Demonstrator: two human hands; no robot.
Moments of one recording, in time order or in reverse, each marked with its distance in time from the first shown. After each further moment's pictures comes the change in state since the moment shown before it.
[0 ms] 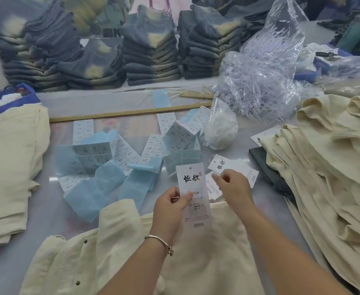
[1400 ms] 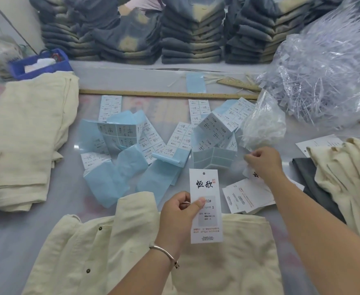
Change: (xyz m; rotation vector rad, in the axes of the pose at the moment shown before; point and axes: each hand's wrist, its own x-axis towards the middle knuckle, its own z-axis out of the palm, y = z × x) left_hand 0.016 -0.015 -0.029 -0.026 0.117 -0.068; right_hand 0.135 0.007 0.030 -0.153 -0.035 0.031
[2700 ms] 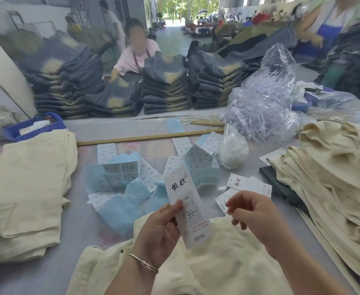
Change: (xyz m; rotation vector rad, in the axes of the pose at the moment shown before) left_hand -0.049 0.054 -0.086 -0.630 -0.553 -0.141; right_hand -0.268 -0.082 -0.061 0.467 -0.098 -0.077
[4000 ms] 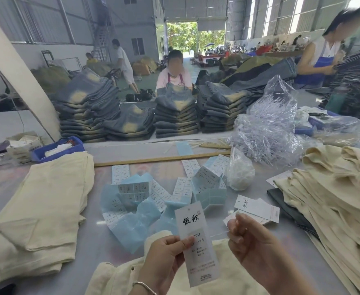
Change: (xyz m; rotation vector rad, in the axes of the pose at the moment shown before) left_hand -0.027 -0.005 -0.003 0.240 0.216 0.001; right_hand -0.027 -0.021 0.016 1.096 -0.333 0.177
